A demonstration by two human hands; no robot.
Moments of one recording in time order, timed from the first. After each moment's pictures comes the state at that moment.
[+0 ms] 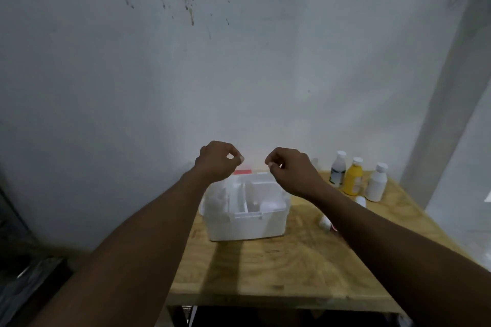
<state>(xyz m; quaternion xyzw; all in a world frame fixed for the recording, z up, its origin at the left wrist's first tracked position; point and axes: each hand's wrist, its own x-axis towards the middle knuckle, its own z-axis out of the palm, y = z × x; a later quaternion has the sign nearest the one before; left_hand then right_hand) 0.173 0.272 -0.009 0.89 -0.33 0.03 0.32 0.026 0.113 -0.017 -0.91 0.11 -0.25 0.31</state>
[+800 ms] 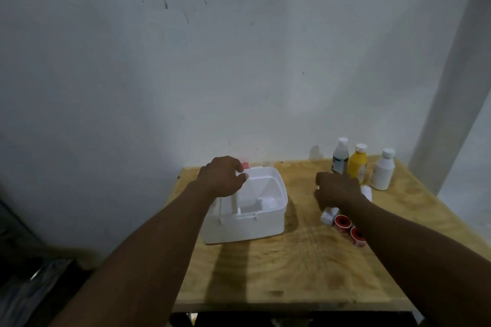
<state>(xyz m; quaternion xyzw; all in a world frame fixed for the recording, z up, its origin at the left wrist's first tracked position) 0.168 0.244 -0.044 0.92 -0.35 -0.03 0.15 0.026 -0.004 -0.120 -0.95 0.32 -0.03 0.02</state>
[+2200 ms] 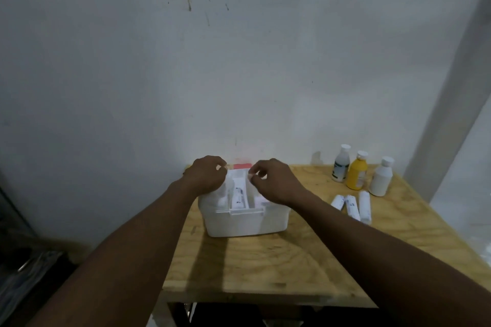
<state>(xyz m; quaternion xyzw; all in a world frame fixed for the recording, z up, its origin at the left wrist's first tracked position) 0.192 0.294 -0.051 0.92 -0.30 -0.04 0.26 0.049 0.143 -0.047 -0.93 0.12 -0.18 0.29</state>
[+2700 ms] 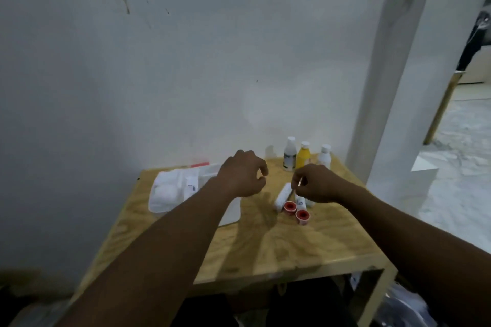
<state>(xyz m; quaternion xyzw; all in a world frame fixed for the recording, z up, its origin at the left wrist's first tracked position) 0.059 0.169 -0.035 0.83 -0.54 0.05 0.14 -0.094 0.019 -0.043 -0.96 0.21 -0.05 0.19</state>
